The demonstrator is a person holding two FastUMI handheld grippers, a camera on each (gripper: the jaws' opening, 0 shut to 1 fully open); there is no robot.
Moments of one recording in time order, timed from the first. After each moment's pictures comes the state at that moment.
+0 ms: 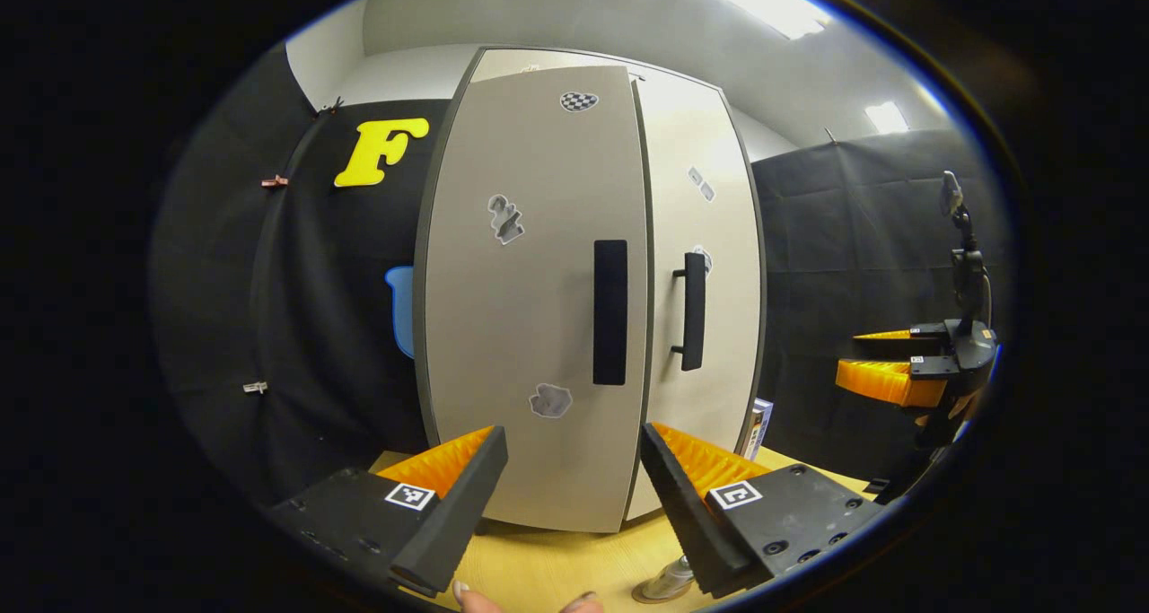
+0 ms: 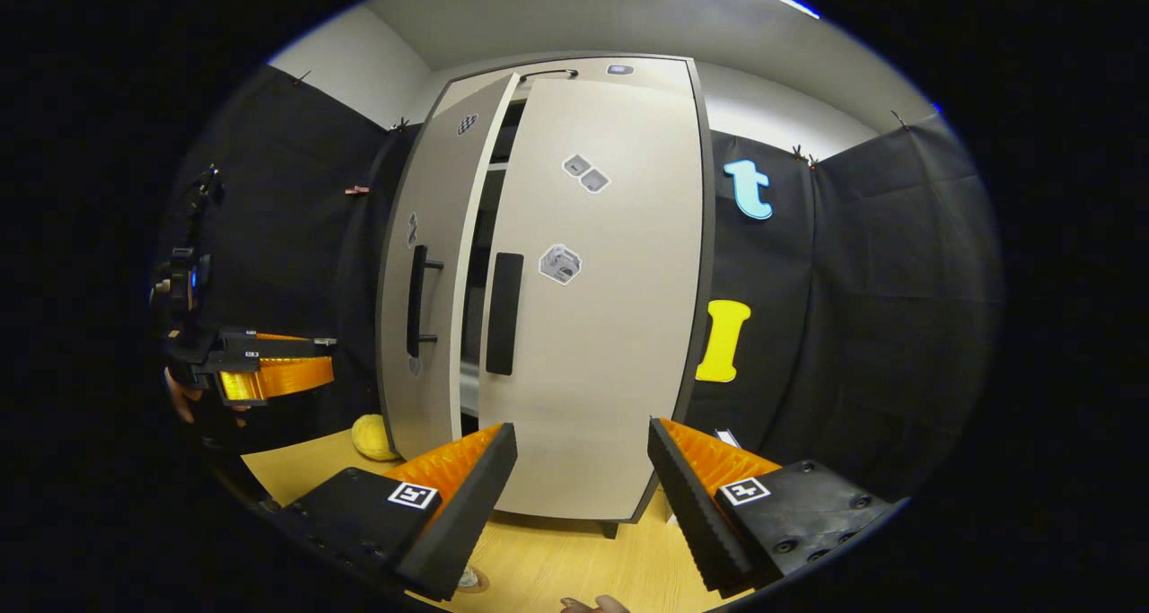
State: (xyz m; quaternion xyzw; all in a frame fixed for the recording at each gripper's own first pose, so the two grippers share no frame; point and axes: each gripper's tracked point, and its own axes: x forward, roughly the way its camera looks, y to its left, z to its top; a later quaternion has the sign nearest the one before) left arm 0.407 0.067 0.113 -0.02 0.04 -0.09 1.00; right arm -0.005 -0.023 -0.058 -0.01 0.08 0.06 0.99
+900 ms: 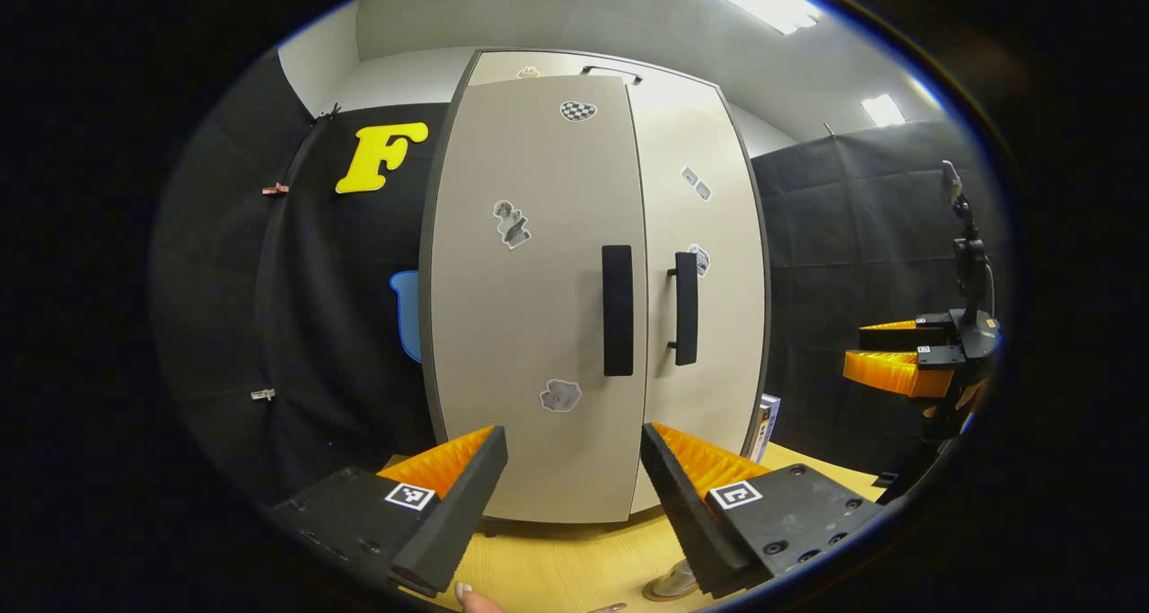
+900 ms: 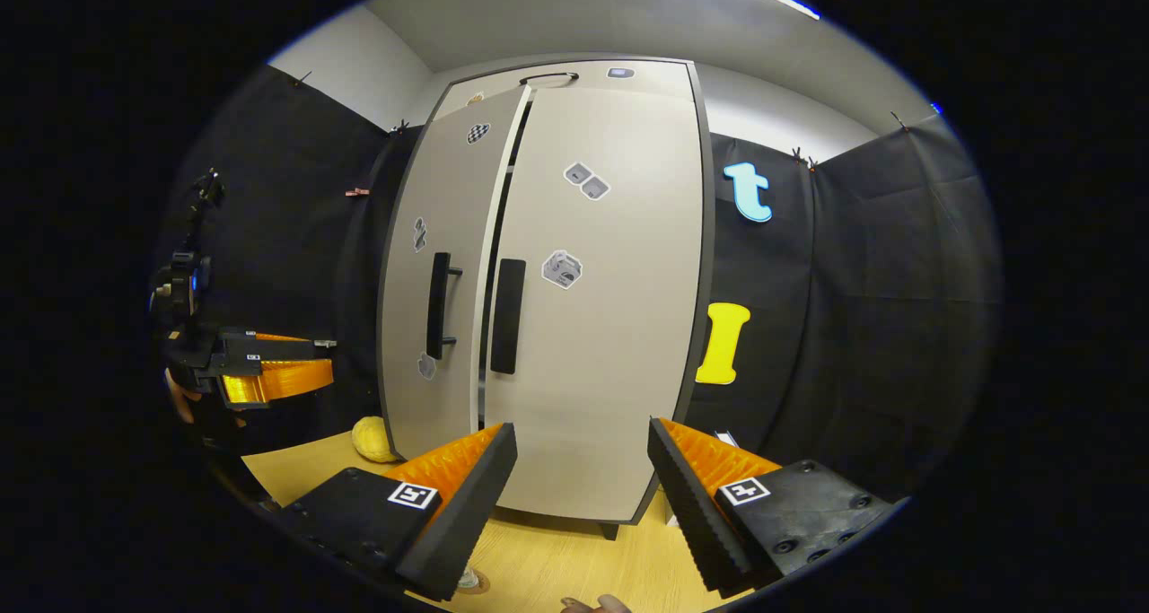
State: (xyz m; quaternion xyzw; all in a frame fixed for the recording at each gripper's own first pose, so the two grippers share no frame) left arm 0.406 0.072 0.113 0.00 0.04 -0.08 1.00; right arm -0.007 -0.020 -0.054 0.00 0.08 0.07 0.99
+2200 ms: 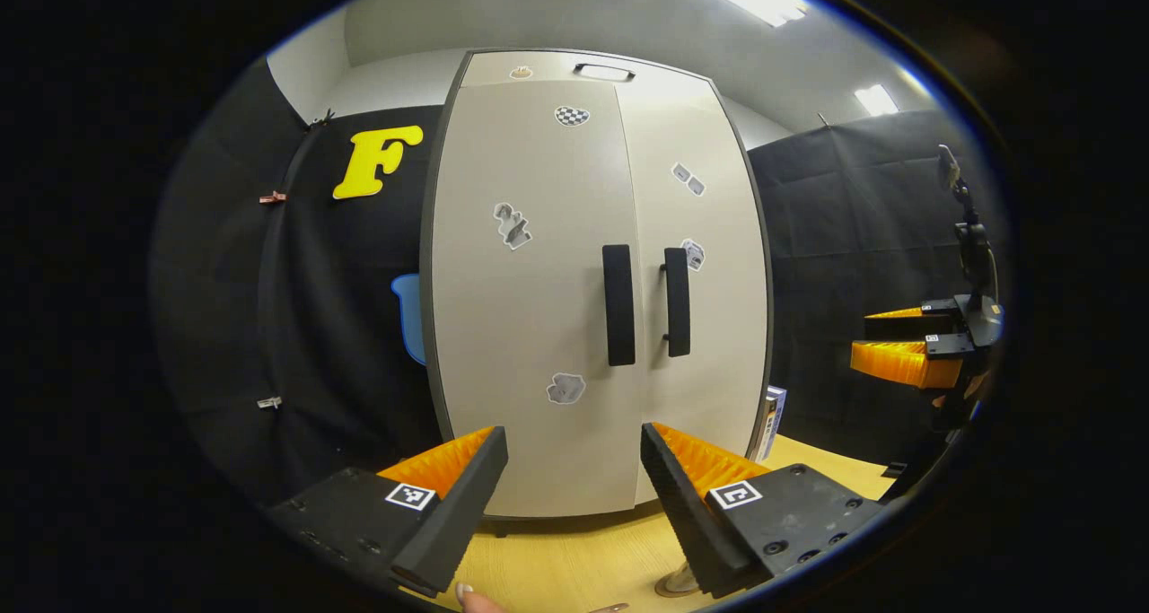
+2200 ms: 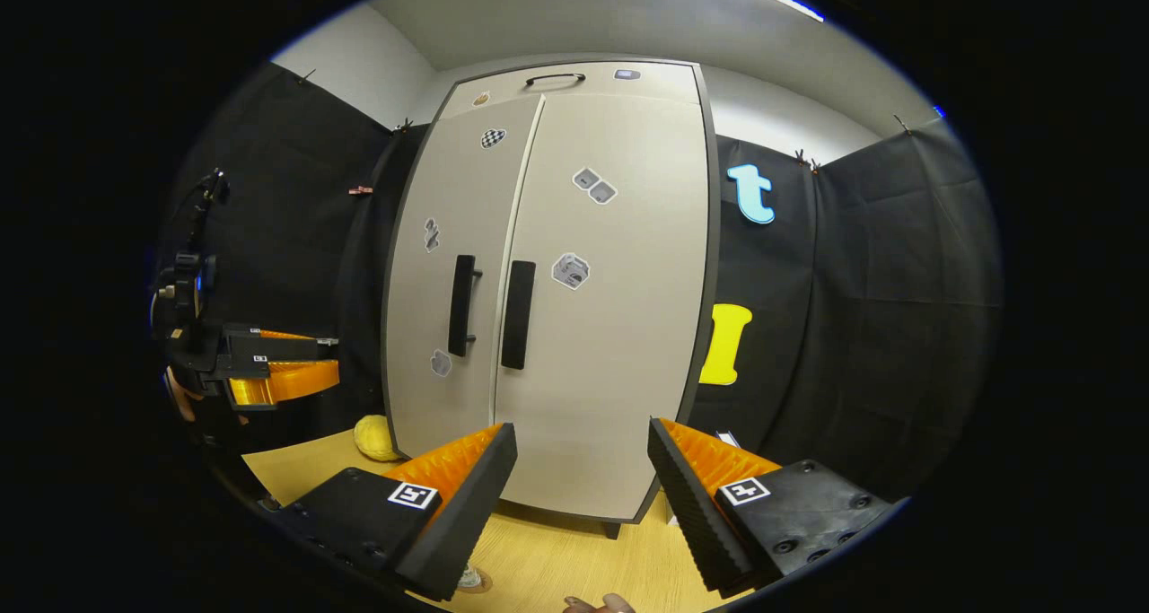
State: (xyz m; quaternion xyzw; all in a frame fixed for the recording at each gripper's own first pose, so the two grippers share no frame) left arm 0.406 0.077 0.111 0.02 0.04 -0.07 1.00; right arm -0.011 -0.014 -0.053 -0.01 0.08 0.07 0.99
